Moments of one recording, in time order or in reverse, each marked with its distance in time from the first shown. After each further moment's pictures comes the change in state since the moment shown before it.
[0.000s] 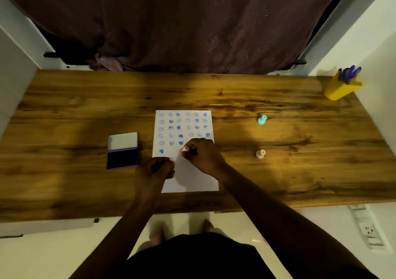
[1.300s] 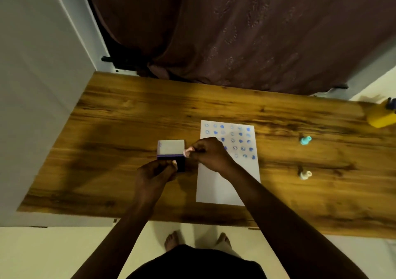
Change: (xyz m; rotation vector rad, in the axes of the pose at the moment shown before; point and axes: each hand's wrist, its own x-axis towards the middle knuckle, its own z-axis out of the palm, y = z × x) left_hand 0.039 0.015 -0.137 -0.042 -0.050 0.097; right_hand 0.047 -0.113 0.055 0.176 -0.133 0.061
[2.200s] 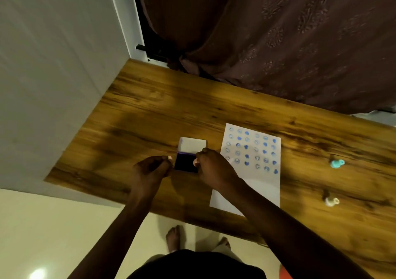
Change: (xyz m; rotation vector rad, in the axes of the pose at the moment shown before) left_hand 0.002 -0.003 -0.043 -0.008 0.196 0.038; right_hand 0.010 -0.005 0.051 -0.724 -0.168 -0.321
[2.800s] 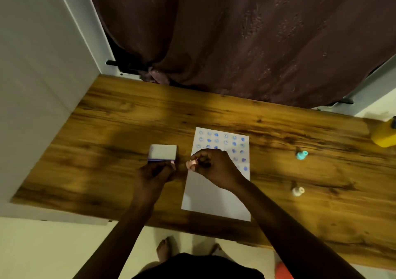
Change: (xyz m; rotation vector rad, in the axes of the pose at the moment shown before) left_hand -0.026 0.011 0.089 -0.070 -0.117 0.003; right_hand -0.063 0.077 -0.042 0.661 0.196 0.097
